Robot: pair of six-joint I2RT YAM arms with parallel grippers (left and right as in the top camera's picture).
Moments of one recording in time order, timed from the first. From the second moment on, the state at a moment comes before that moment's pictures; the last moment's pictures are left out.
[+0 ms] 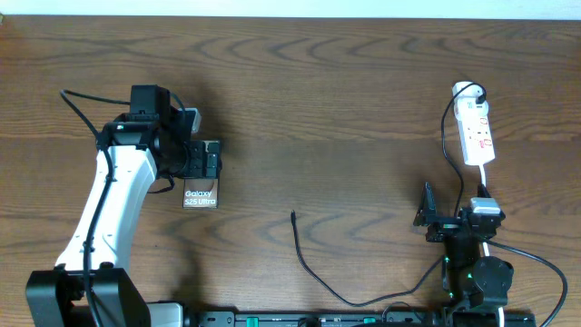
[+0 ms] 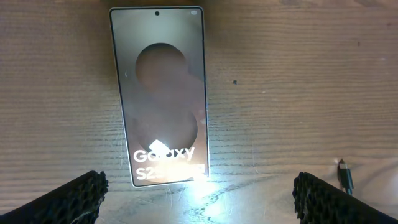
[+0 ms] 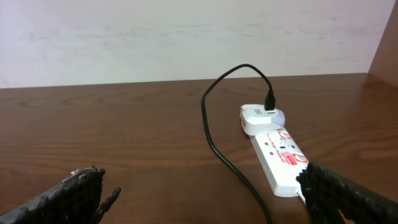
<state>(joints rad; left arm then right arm) 0.02 1.51 1.13 -0.95 0.20 0.02 -0.03 0.01 0.01 -0.07 -0.01 0.04</state>
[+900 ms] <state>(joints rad) -0.04 1.73 1.21 -0.97 0.07 -0.01 -0.03 0.01 0.01 -0.07 -0.01 0.04</state>
